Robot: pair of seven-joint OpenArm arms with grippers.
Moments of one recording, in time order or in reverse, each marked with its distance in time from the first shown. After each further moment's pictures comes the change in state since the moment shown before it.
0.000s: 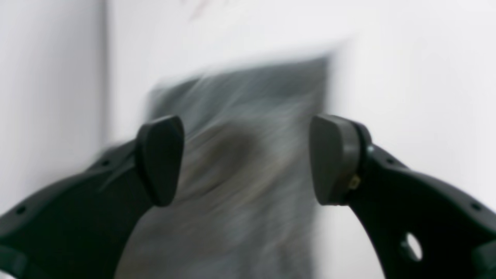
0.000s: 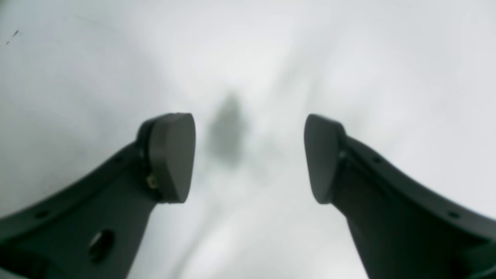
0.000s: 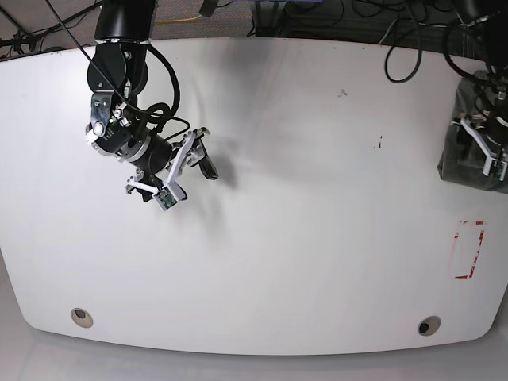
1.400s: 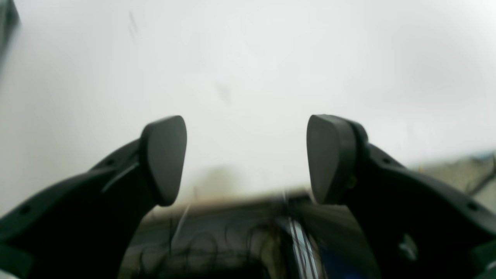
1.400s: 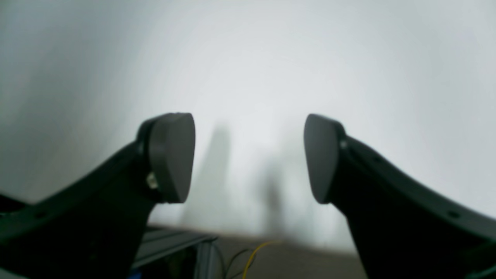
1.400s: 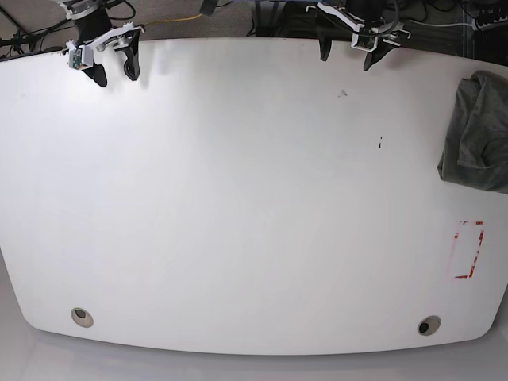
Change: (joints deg) left arm 44.2 28.5 26.8 13.9 16.2 19.1 -37.3; right arm -43.9 0.3 24.0 -5.4 -1.4 -0.1 50.3
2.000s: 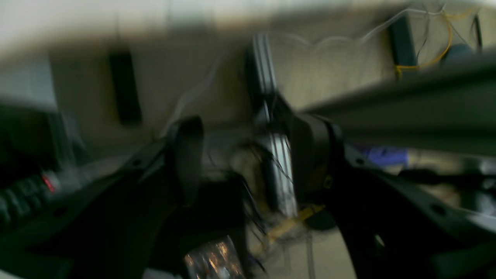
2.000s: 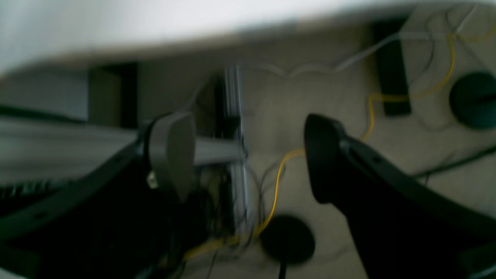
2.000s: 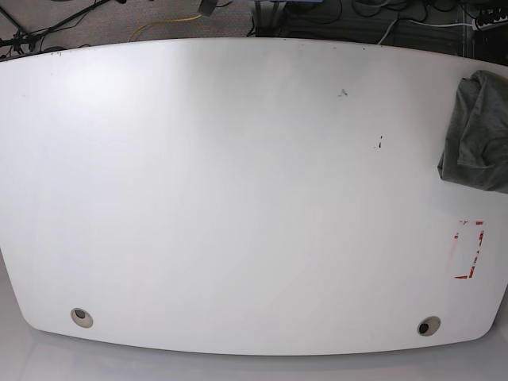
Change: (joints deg) left arm 11.9 -6.6 -1.3 -8.2 -9.9 0.4 -0.6; right arm -16.4 -5.6 -3.8 -8.2 -2.7 -0.6 6.9
